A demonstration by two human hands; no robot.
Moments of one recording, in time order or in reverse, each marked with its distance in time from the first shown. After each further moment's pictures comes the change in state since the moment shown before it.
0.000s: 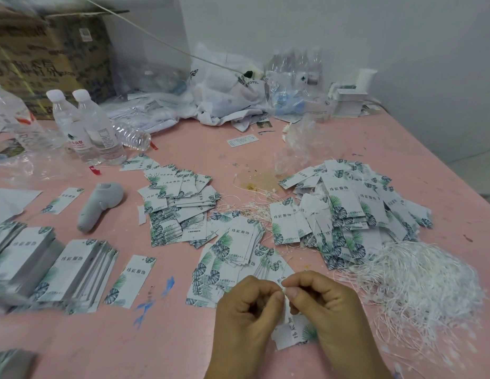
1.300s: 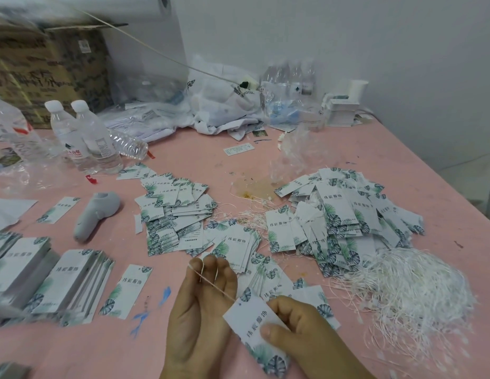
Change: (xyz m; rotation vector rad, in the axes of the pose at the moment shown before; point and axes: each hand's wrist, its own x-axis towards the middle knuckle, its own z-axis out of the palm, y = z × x) left_hand 0.036 -0.002 -0.037 -1.414 0.123 -0.457; right_hand -0.001 0.020 0.006 0.032 -0.391 0.280
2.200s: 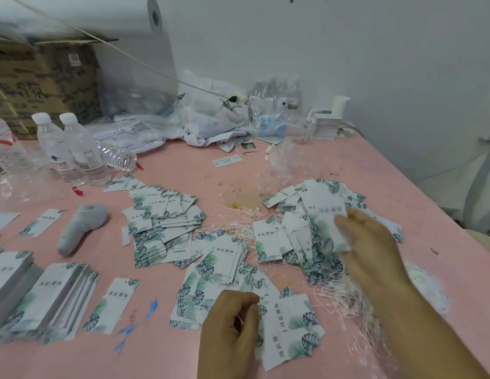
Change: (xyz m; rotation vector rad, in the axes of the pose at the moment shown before) left_hand -0.019 -0.050 -0.006 1.620 0.001 0.559; right_hand 0.027 -0.081 -0.107 0.284 0.653 -0.142
